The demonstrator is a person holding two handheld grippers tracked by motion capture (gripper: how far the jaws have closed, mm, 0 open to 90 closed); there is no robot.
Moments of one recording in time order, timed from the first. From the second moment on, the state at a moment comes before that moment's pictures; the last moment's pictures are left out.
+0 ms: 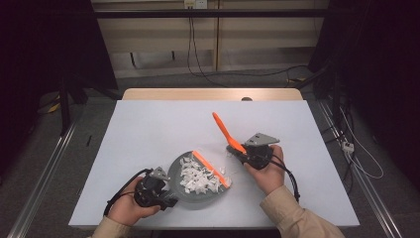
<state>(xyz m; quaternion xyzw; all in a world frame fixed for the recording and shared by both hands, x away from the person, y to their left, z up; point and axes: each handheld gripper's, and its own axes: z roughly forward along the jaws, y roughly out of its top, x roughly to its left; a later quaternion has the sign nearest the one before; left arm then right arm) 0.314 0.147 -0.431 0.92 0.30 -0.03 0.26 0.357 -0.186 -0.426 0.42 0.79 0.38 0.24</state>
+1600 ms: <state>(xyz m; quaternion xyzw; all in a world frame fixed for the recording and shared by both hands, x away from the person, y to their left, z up) 0.325 0.153 -0.434 0.88 0.38 -0.03 0.28 0.417 -0.128 -0.433 0.42 0.75 0.48 0.19</state>
